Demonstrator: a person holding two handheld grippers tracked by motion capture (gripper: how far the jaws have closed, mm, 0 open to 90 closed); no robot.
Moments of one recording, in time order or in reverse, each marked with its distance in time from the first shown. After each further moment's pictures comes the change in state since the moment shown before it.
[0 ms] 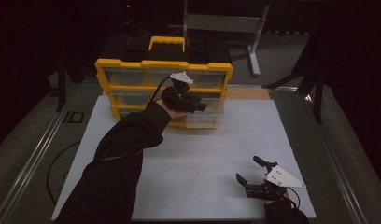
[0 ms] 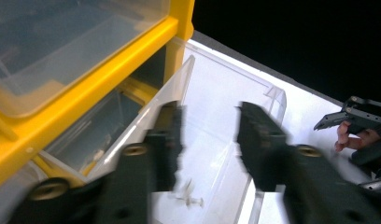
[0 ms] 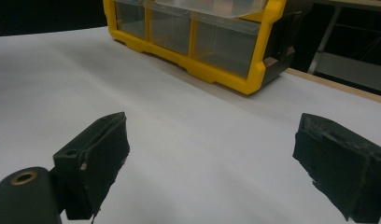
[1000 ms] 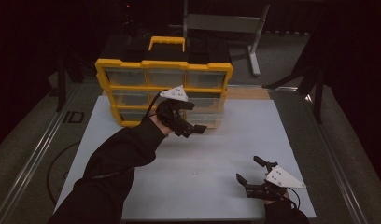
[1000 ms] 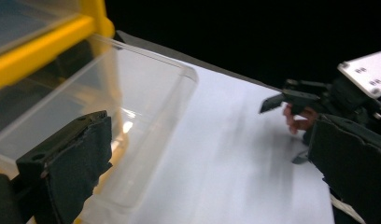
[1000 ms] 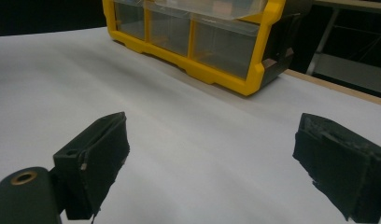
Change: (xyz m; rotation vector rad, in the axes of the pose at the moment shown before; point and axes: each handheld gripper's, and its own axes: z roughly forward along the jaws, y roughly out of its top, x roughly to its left) left arm -0.041 -0.030 -0.021 -0.079 -0.116 0.098; right arm 0.000 0.001 -0.001 -0.004 -0.005 -0.005
